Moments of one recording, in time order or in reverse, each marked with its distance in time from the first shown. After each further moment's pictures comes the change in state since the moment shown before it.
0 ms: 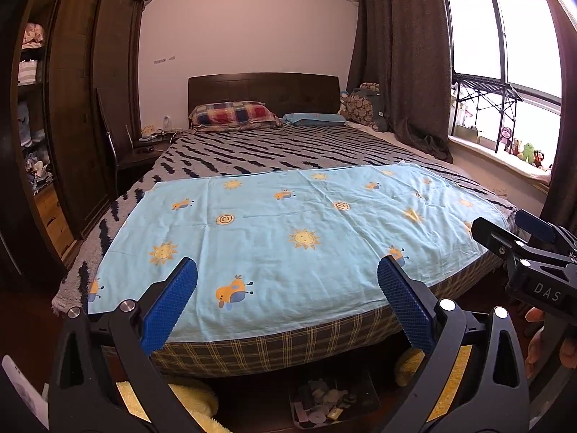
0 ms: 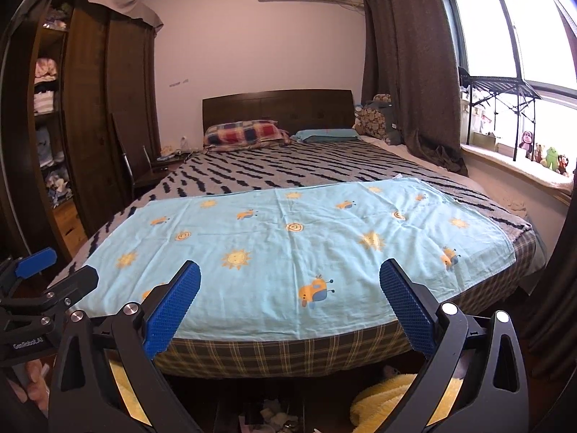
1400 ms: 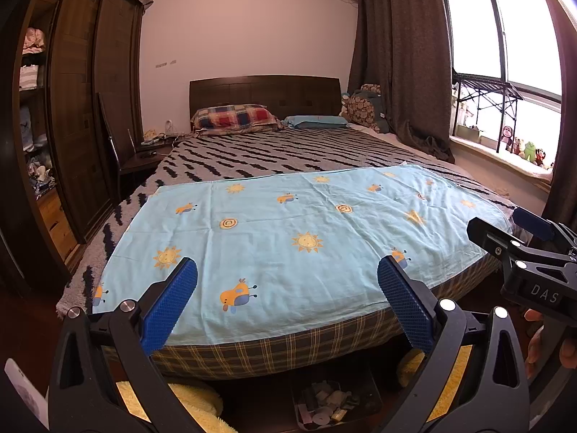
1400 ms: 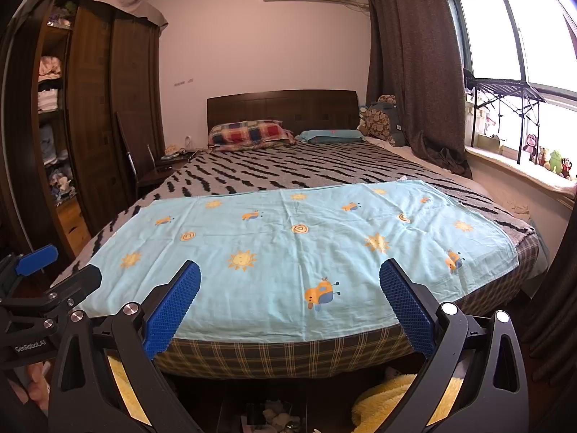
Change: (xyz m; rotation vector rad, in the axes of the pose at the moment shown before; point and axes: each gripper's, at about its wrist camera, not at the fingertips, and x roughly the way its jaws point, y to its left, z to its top) left arm -0.003 0.003 0.005 0.011 -0.009 0.006; right arm -0.001 0.004 0.004 -0.017 0.000 0.007
